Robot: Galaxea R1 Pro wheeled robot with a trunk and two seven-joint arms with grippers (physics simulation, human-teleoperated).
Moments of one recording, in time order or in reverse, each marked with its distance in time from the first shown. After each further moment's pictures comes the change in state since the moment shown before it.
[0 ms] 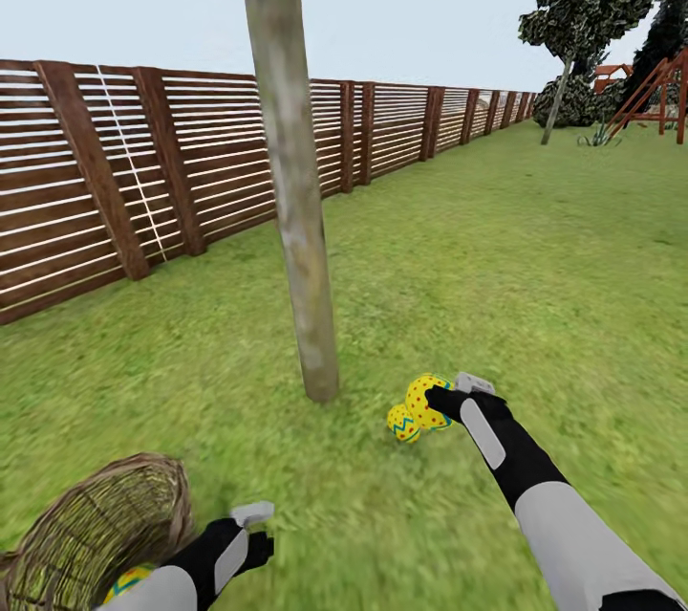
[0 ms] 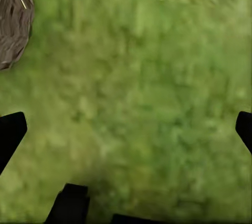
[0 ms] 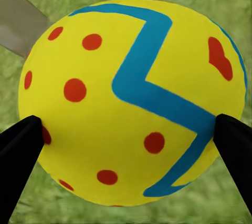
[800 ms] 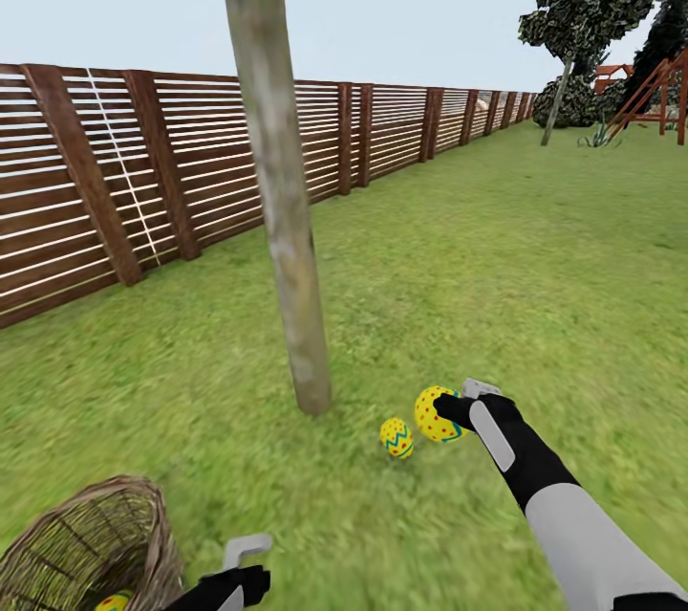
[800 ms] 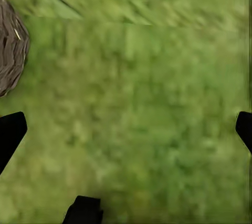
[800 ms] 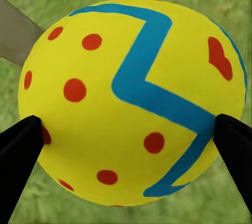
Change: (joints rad) left arm 0.089 0.001 -0.054 0.058 -0.027 -0.239 -0.006; right arm 0.005 -0.036 0.006 0.002 0.008 0.079 -0.003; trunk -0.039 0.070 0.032
